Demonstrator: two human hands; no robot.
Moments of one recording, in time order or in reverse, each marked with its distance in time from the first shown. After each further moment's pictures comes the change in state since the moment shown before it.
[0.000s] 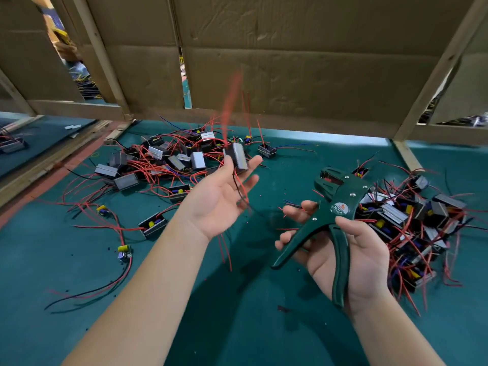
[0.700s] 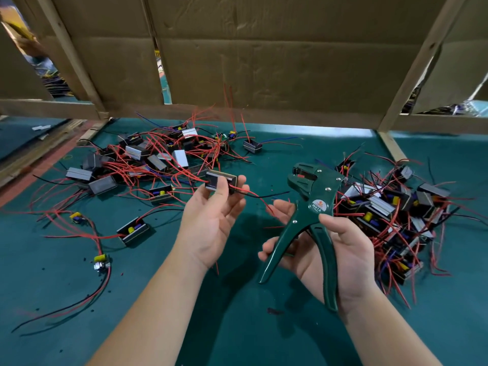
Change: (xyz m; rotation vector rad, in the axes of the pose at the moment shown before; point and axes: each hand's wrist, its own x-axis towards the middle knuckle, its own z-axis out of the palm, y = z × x) left_hand 0.000 -0.044 0.002 -0.123 0.132 0.280; right_hand 0.000 0.000 0.002 -0.025 -0.029 0.087
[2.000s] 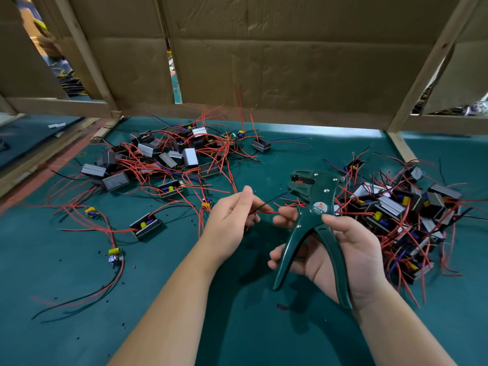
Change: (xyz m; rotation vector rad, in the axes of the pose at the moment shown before) left_hand -0.005 -0.009 -0.013 0.843 -0.186 0.171; right_hand 0.000 -0.002 -0.003 -0.086 0.042 0.109
